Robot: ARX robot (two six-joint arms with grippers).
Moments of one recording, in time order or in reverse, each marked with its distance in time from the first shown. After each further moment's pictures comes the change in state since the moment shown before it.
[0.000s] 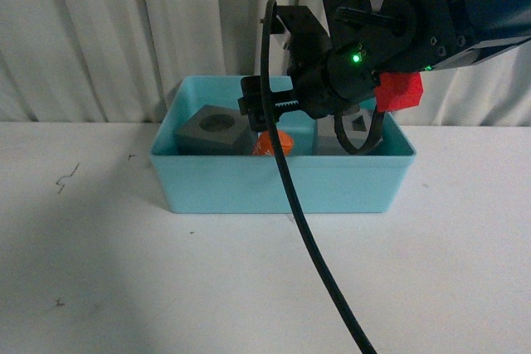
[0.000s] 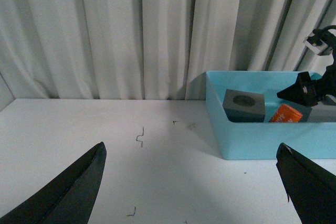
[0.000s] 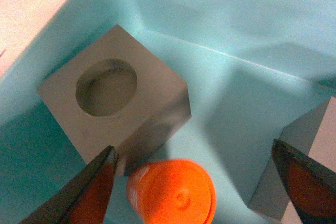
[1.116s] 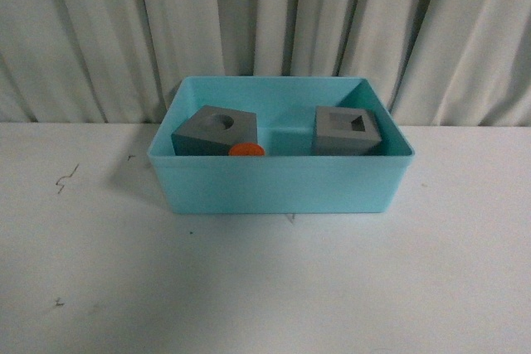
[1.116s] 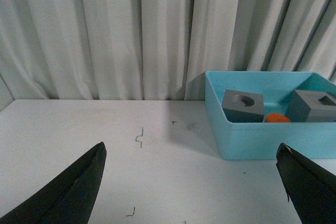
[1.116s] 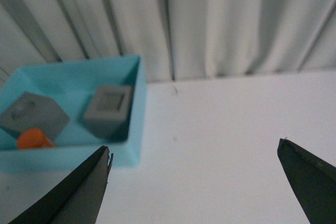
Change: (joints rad) left arm 0.000 0.000 0.000 0.000 0.000 0.000; right arm -0.495 -1.194 -0.956 0.089 -0.064 0.025
